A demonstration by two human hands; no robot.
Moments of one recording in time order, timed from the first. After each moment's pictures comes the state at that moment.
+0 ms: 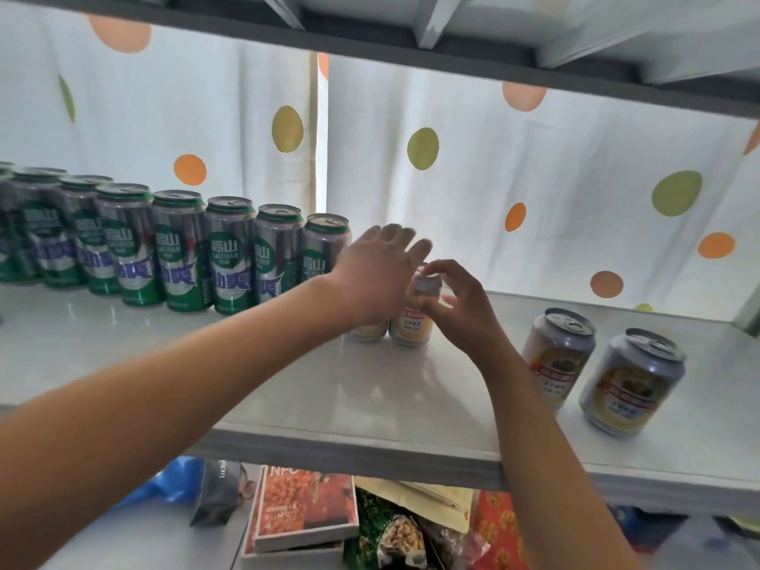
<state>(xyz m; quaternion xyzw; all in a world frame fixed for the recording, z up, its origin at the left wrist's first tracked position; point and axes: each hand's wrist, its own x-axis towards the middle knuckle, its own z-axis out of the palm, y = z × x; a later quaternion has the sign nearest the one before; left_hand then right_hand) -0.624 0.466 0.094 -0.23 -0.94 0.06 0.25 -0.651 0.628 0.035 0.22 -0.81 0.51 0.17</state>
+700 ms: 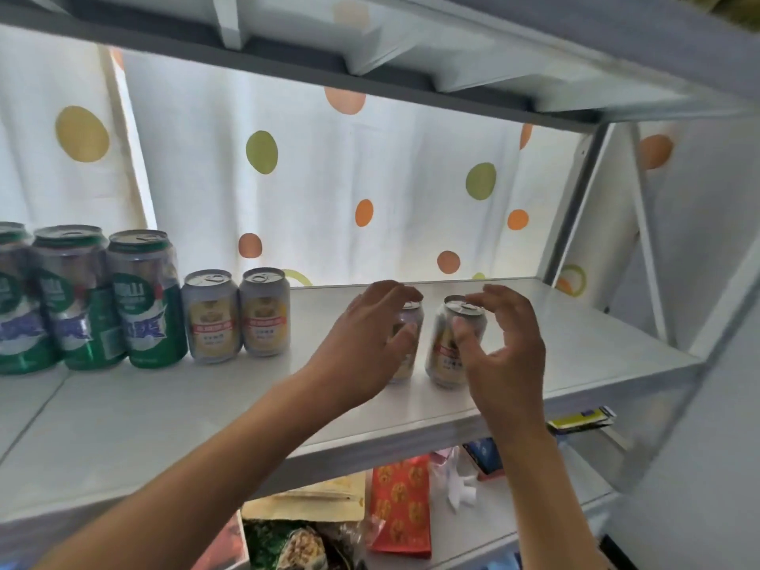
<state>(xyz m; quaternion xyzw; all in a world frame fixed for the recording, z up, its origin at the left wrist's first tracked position) -0.570 0.603 0.048 -0.39 -0.82 -0.38 0.20 -0.507 0.770 0.030 -0.01 -0.78 0.37 0.50</state>
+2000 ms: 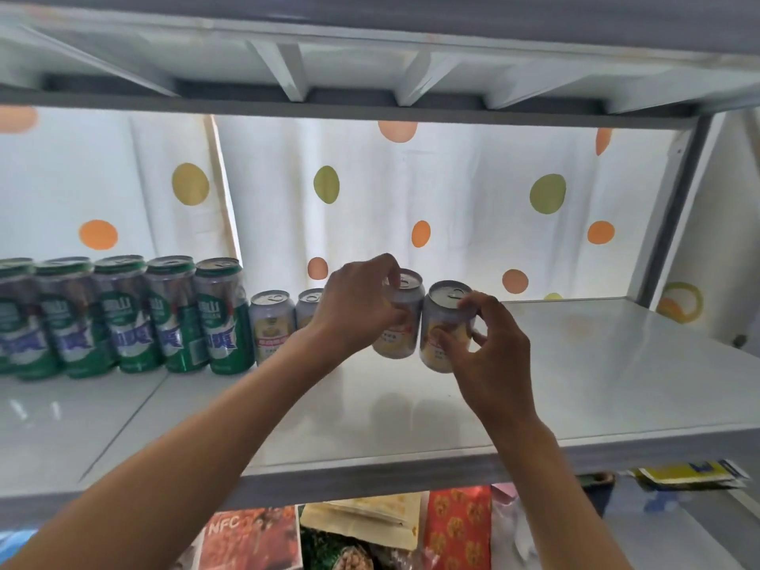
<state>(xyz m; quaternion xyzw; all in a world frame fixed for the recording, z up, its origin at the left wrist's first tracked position) -0.604 0.581 0.096 -0.21 -0.88 -0.31 0.29 -0.565 0.754 0.025 0.10 -0.77 0.46 0.43</state>
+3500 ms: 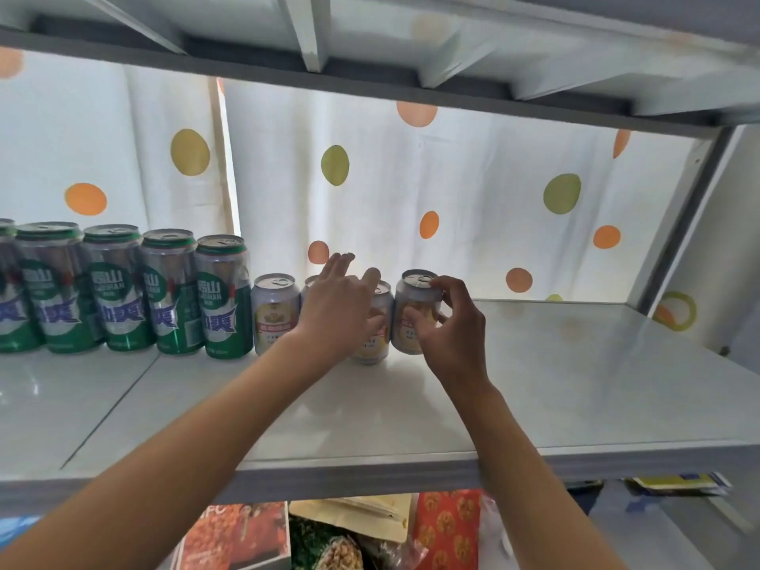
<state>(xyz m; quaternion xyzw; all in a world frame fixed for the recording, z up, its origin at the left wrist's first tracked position) -0.642 0.552 0.061 -0.17 -0.94 -0.06 0.30 -0.621 0.714 0.025 0.08 -0.78 0.48 0.40</state>
